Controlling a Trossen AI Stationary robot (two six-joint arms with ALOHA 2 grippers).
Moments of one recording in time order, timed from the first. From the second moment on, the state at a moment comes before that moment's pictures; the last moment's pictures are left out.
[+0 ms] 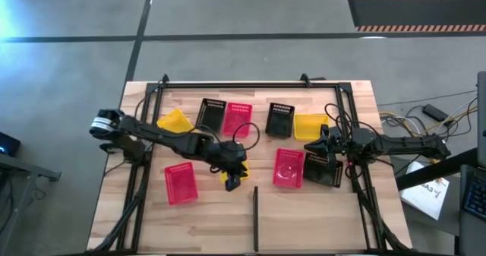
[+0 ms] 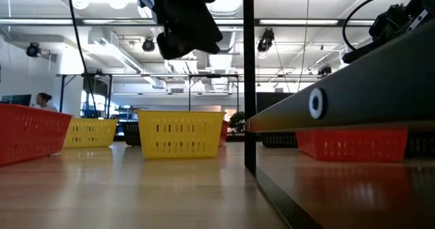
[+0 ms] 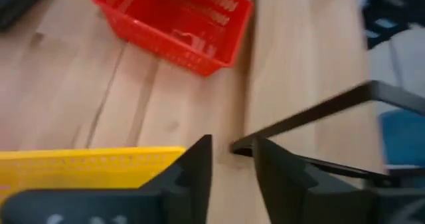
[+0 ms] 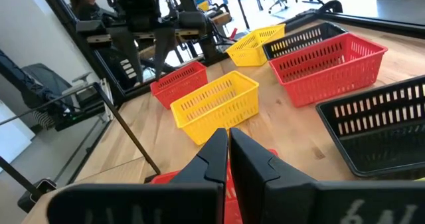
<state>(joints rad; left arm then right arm) -0.17 1.60 1.16 -0.29 0.04 -0.46 -0.01 0.15 0.01 0.01 -0.02 0.39</state>
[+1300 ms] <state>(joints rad) -0.22 1.84 1.27 -0.61 0.04 -0.67 -0.01 0.16 0.01 0.02 -0.03 0.41</state>
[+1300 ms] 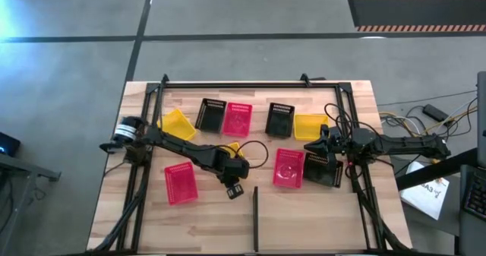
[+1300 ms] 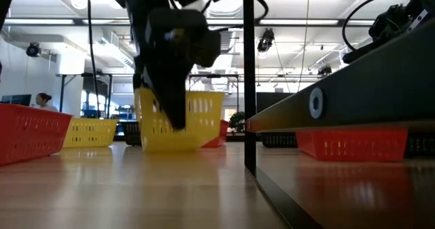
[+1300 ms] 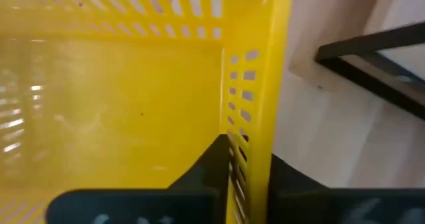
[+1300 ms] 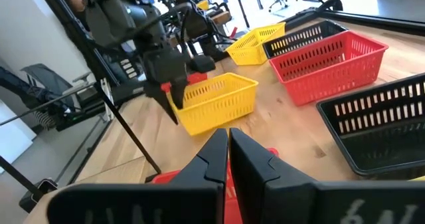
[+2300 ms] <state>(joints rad) -0.27 2.09 2.28 -0.70 0.03 -0.68 -0.01 0.16 0.01 0.01 -0.03 0.65</state>
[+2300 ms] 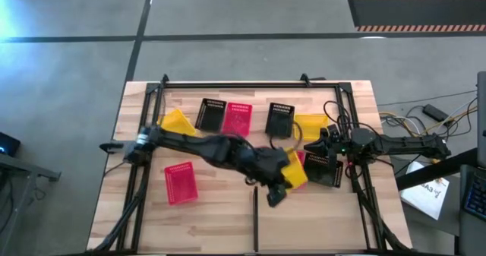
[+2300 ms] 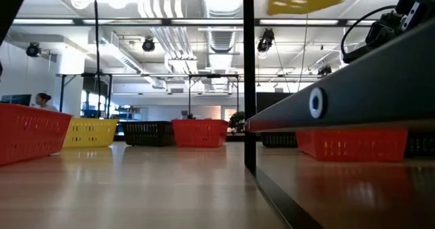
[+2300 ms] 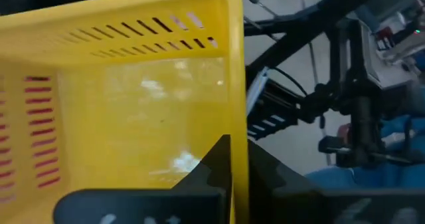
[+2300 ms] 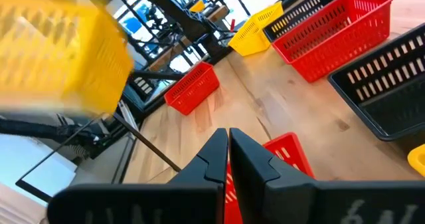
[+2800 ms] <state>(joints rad) -0.38 2.24 2.33 -0.62 0.01 -0.76 -0.01 0.16 0.01 0.00 -0.03 0.60</state>
